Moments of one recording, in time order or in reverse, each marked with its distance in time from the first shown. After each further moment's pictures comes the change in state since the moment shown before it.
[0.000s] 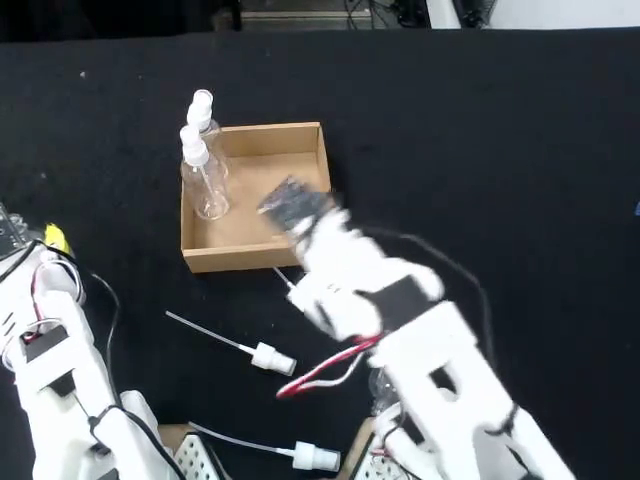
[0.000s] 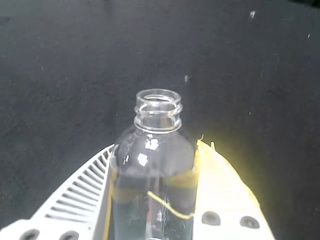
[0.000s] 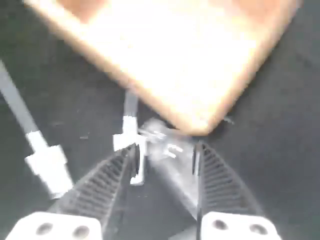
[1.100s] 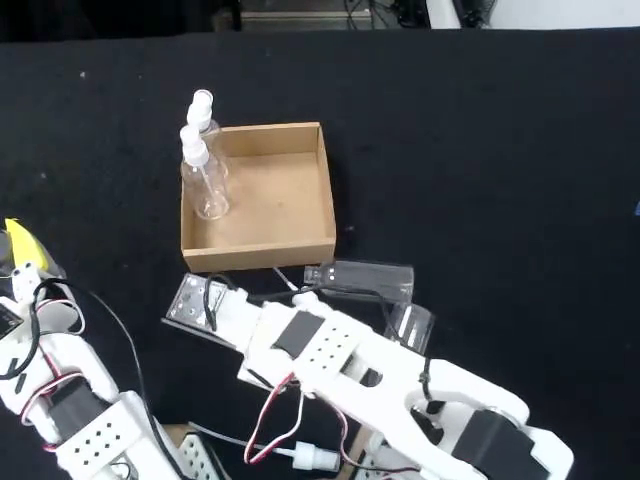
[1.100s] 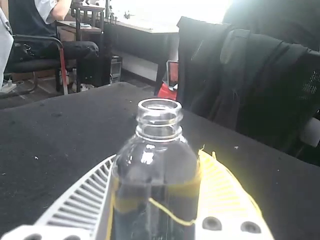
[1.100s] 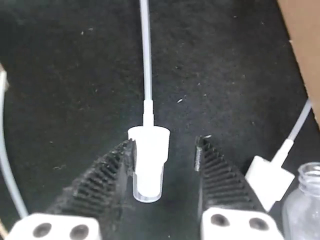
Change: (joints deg) left arm -3.7 -56.9 16.7 17.2 11.5; right arm -21.2 22.8 8.2 -15.6 -2.1
